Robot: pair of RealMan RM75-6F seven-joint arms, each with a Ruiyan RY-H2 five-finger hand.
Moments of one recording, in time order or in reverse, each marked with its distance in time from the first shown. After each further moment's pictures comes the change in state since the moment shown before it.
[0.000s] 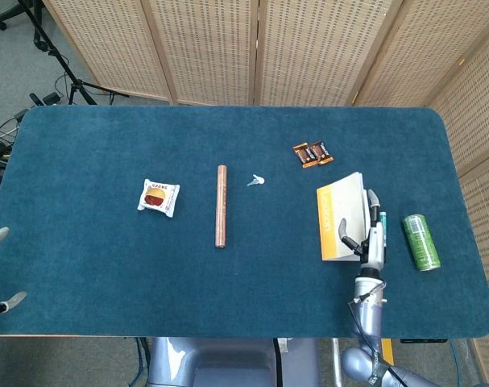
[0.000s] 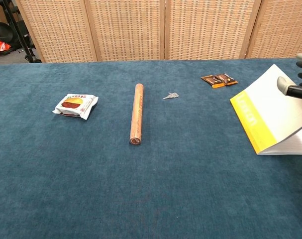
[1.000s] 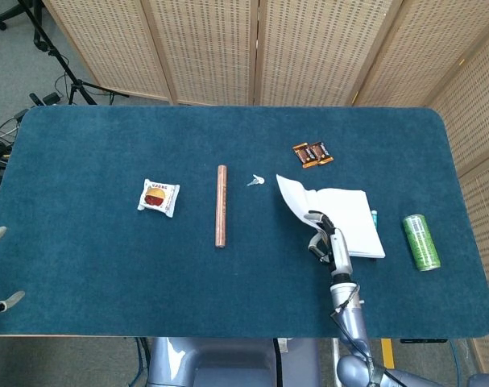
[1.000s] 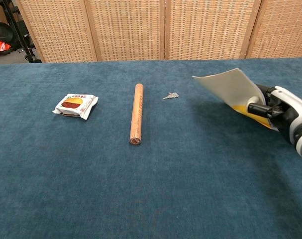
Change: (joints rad) left arm 0.001 0.002 -0.003 0.000 -0.007 -0.001 -0.003; right arm 0.040 0.021 -0.082 -0.111 0.032 -0.166 0.045
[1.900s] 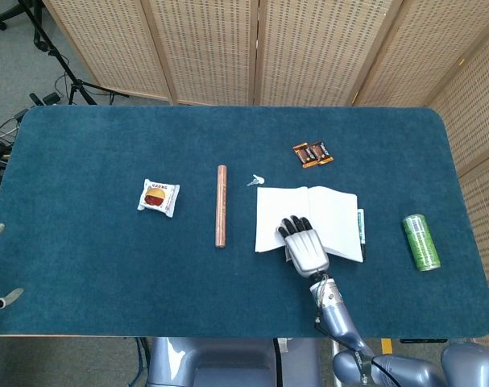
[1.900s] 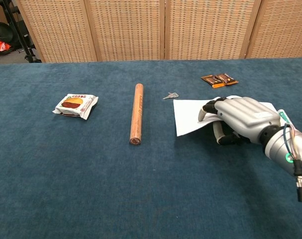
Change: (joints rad) left arm -0.010 0.007 -0.008 0.001 -0.021 -0.020 -0.010; right arm 0.198 -0.004 -0.190 0.125 -0.096 0.000 -0.969
